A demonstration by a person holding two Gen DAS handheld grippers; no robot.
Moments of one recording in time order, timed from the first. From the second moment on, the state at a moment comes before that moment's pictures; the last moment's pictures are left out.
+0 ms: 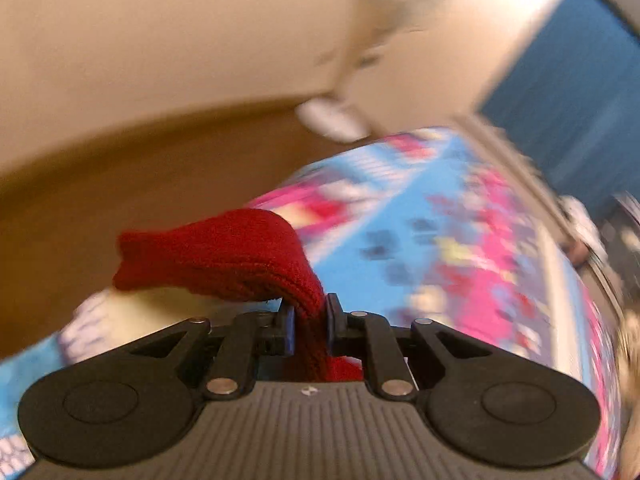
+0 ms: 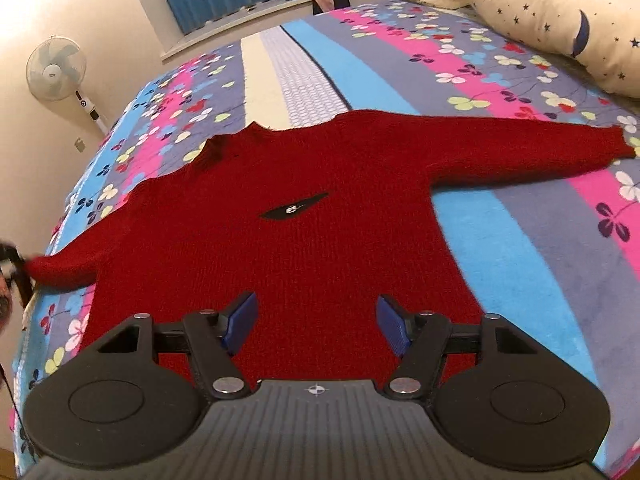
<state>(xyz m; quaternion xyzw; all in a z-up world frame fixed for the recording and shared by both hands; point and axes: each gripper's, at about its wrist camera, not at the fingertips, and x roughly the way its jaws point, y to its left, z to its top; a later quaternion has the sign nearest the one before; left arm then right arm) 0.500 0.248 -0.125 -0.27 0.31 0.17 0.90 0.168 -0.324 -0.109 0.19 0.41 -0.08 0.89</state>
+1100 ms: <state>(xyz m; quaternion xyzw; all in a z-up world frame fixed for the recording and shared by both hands) 0.364 0.020 -0.149 0.05 0.44 -0.01 0.89 0.228 -0.333 -0.138 0.27 0.39 -0.07 0.88</state>
